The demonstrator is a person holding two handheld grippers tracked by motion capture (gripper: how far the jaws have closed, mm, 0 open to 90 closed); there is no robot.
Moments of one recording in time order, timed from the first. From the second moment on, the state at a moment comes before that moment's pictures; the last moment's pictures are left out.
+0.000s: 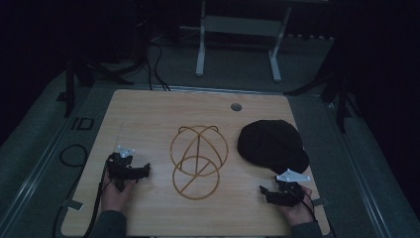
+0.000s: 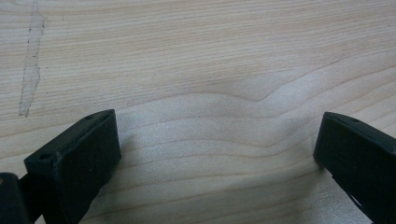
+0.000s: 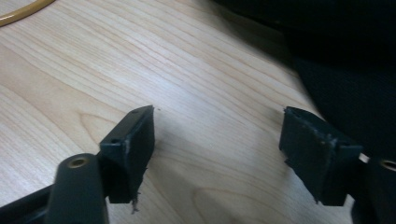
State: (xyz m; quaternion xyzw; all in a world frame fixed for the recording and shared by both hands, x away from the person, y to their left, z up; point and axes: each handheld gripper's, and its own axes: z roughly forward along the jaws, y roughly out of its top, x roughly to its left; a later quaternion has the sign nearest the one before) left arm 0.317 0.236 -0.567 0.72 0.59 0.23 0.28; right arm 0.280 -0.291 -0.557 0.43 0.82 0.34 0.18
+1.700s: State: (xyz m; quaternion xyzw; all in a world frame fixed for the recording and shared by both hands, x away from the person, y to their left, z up) left arm 0.317 0.236 -0.567 0.72 0.59 0.23 0.29; right arm 0.322 -0.243 -0.478 0.27 0.92 0.23 0.17
